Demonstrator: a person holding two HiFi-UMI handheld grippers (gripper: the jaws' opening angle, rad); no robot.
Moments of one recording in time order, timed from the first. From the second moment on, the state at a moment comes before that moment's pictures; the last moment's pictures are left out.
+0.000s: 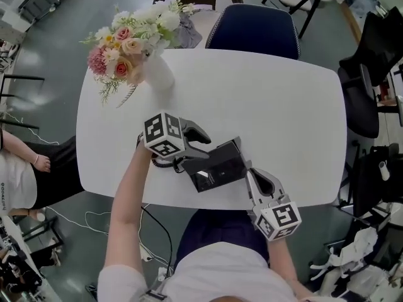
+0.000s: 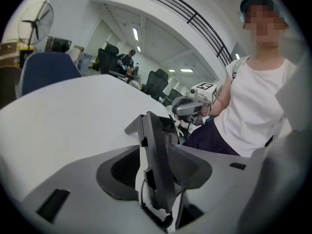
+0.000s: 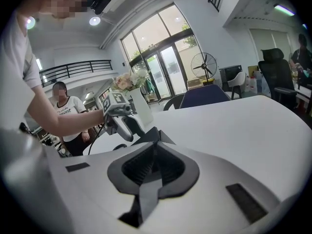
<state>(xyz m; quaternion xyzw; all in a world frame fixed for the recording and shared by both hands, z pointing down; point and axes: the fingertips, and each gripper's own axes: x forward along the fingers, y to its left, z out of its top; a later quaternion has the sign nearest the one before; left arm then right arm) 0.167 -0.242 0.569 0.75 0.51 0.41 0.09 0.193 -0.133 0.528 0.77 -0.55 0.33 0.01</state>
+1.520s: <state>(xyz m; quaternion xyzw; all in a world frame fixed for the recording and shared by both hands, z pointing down) 0.145 -0.242 0.582 0.74 0.47 0.41 0.24 0.202 -0.142 0.532 0.76 -0.56 0.33 0.02</state>
